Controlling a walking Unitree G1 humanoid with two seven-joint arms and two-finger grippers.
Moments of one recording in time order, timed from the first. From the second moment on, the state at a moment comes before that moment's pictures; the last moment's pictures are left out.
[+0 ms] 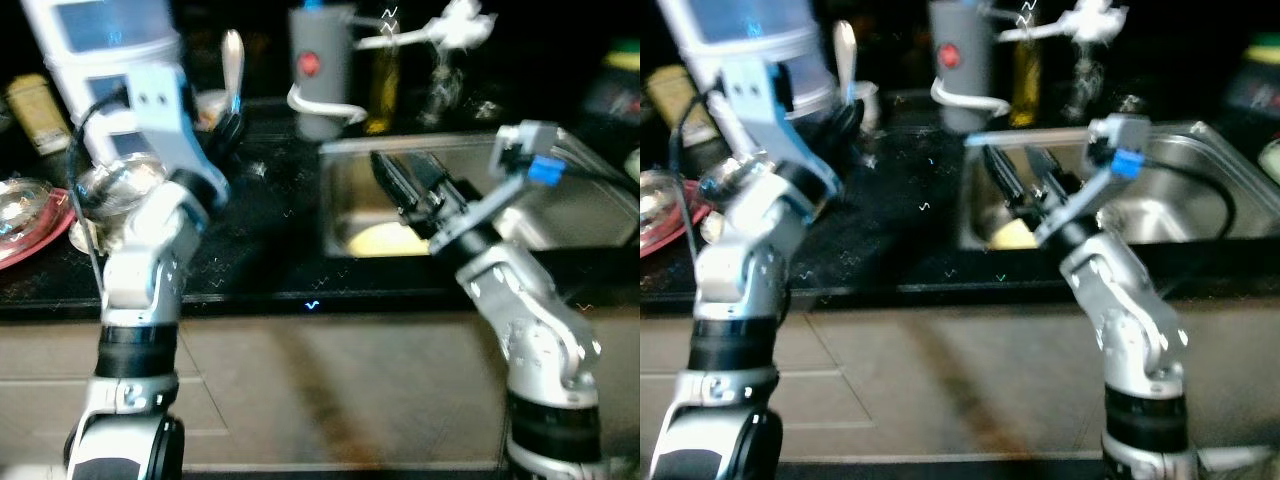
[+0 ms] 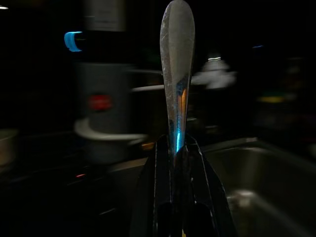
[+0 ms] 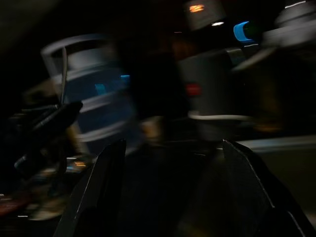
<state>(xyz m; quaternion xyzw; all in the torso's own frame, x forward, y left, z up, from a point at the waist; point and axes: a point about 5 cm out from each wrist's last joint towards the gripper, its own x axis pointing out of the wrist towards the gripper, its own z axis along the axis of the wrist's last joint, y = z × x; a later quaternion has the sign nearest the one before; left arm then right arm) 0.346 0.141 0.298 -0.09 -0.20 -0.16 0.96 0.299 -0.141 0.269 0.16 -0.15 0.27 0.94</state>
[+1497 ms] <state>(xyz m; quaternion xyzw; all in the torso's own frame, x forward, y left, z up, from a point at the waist) 0.396 0.239 0.257 0.10 -0.10 0.01 0.99 0.297 -0.151 0.246 0.12 -0.10 0.23 0.96</state>
